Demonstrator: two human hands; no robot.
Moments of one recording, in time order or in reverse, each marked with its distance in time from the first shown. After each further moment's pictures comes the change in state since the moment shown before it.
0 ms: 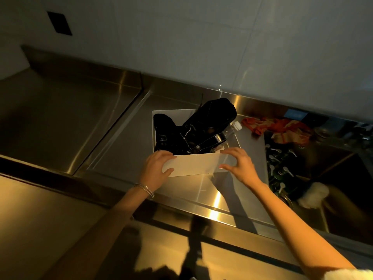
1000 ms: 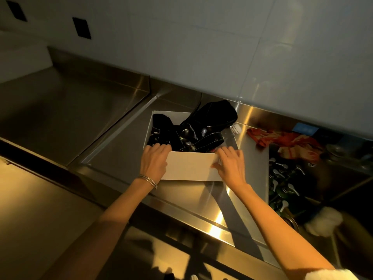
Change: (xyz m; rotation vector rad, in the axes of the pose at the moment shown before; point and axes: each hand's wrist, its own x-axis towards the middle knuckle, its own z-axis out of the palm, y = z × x) left_hand 0.025 0.025 0.027 0.568 0.143 0.024; right_hand 0.025 0.011 0.018 -0.443 0.254 -0.297
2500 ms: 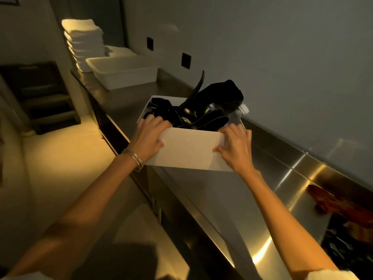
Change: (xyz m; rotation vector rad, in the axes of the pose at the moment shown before) left_hand -0.055 -0.079 -0.213 0.093 0.128 -0.352; right_hand 0.127 -0.153 -0.100 0.454 0.109 -0.395
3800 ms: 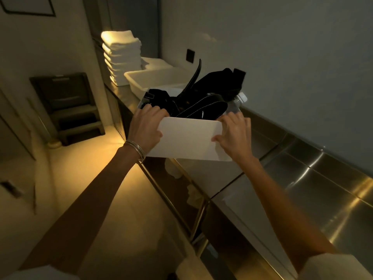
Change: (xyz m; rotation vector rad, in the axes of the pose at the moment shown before) left_hand 0.076 -0.342 -0.044 0.134 0.195 -0.077; right_hand 0.226 -0.191 0.222 -0.043 0.016 -0.044
